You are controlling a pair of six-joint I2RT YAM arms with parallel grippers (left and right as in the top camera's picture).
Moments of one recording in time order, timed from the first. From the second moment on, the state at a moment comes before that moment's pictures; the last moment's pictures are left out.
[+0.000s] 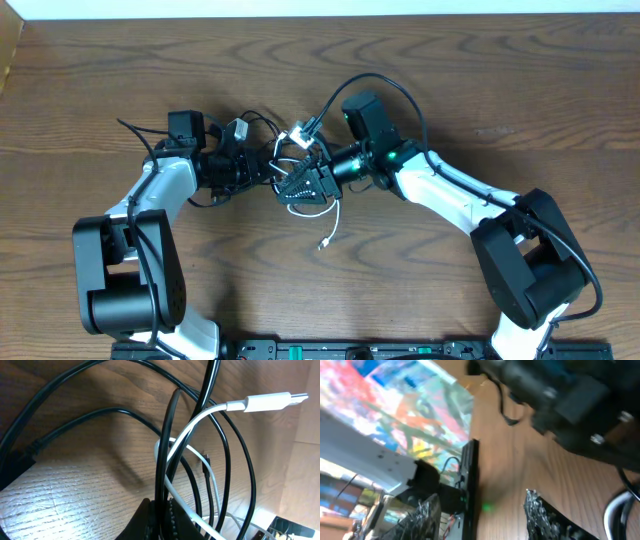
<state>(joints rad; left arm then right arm) 0.09 1.76 0.96 -0.47 0.77 -0.20 0.60 1.91 1.21 0.03 -1.25 0.22</state>
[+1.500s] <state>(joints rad) 0.09 1.51 0.96 -0.60 0.69 -0.01 0.81 1.94 1.54 -0.61 -0.48 -0.33</state>
